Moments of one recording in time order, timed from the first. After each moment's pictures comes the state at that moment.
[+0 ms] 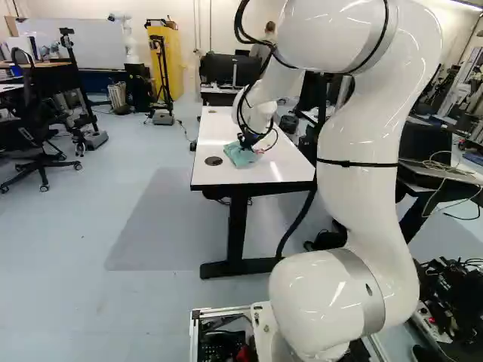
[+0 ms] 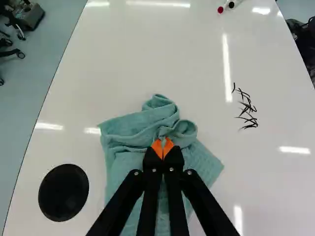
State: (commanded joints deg) arm 3.3 -24.5 -63.8 0.0 0.0 0.0
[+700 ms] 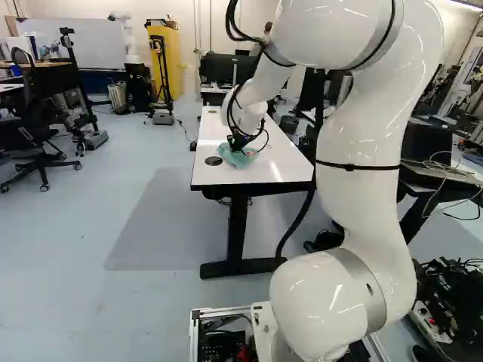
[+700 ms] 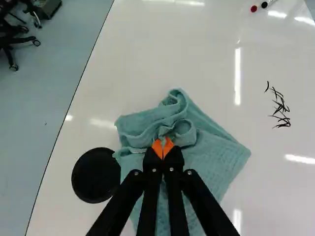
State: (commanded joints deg) arm 7.7 -20.6 -58.9 0.0 0.0 0.0
